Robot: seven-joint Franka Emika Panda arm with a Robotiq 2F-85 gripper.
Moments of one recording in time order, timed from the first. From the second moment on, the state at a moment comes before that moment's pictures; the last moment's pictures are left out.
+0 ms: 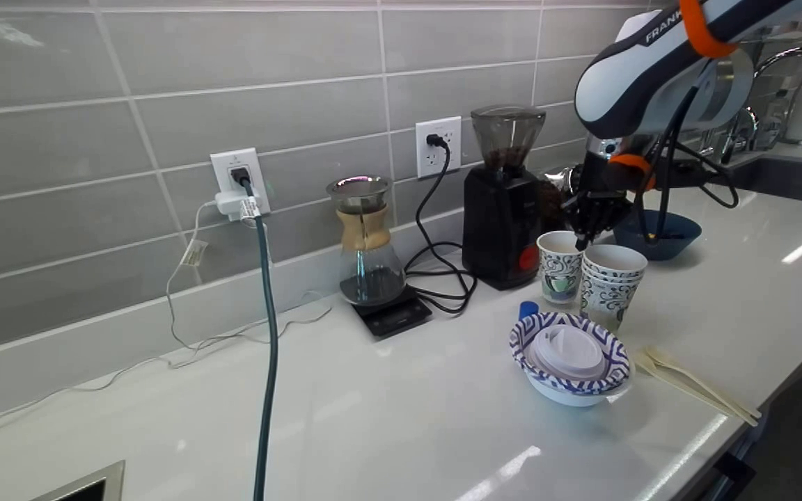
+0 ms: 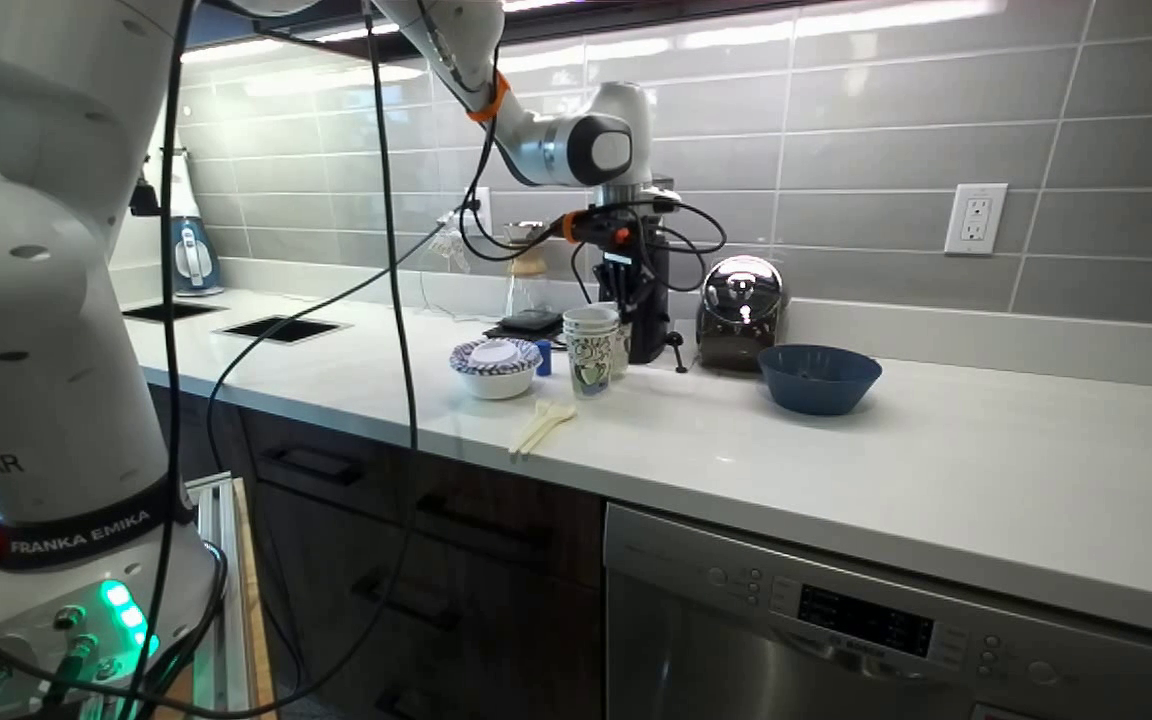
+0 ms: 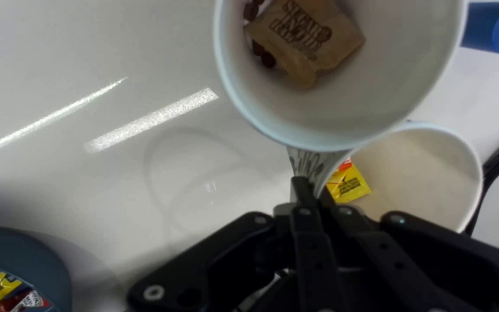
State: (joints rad) arm 0.10 0.46 0.07 -1.73 -0.01 2.32 0.04
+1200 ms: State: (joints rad) arm 0.01 0.15 0.04 -1.82 0.14 2.14 0.03
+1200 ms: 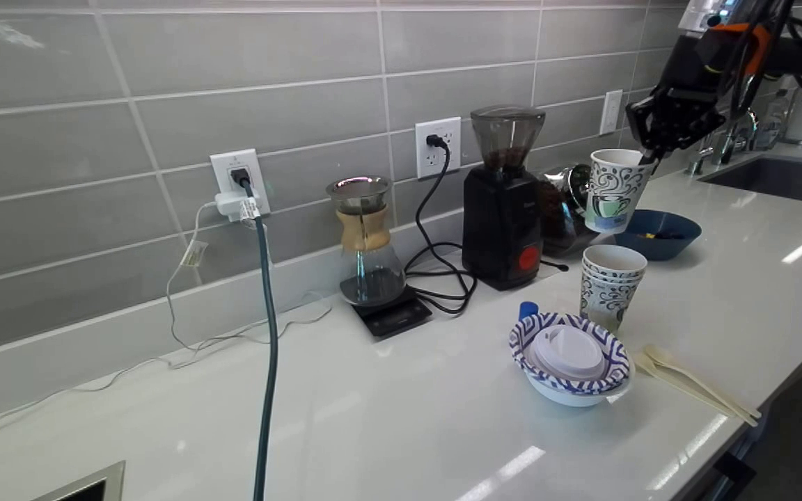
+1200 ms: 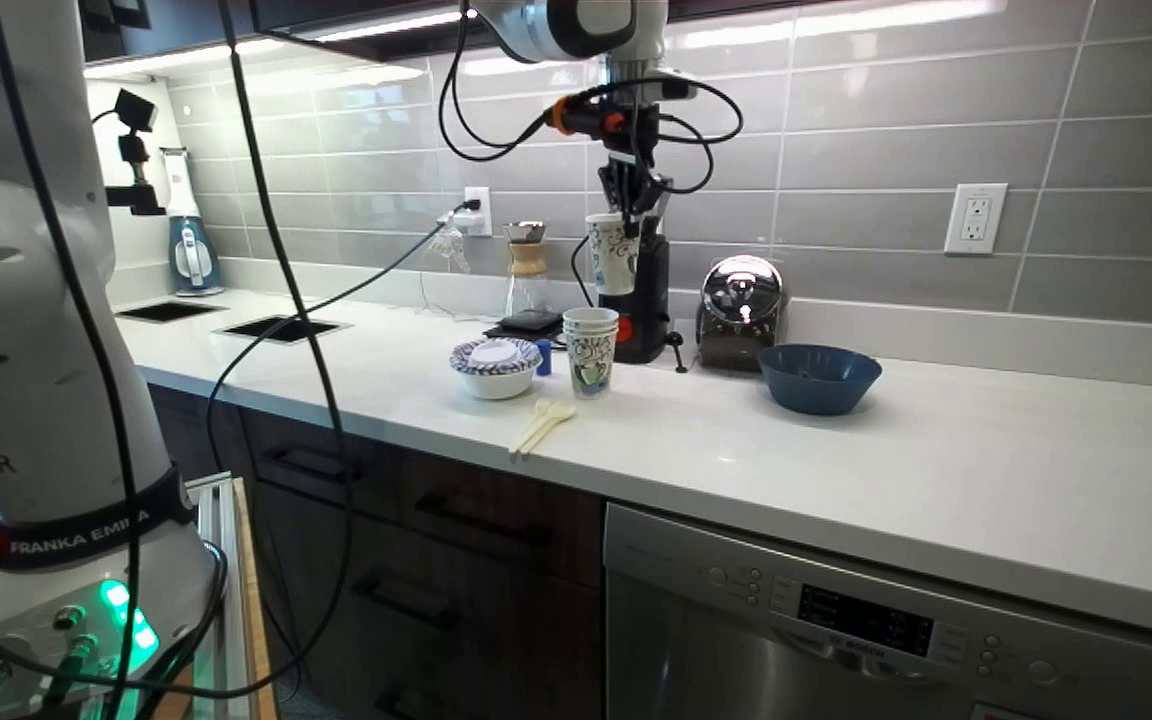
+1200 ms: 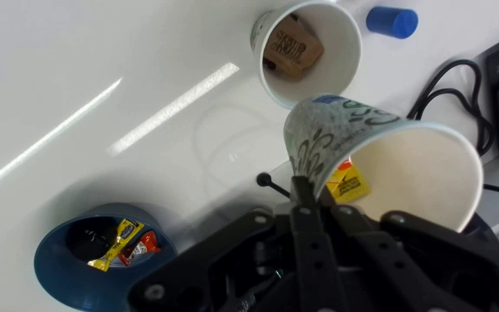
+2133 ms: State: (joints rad) arm 0.02 0.04 0.05 -2.01 0.14 2.15 -0.01
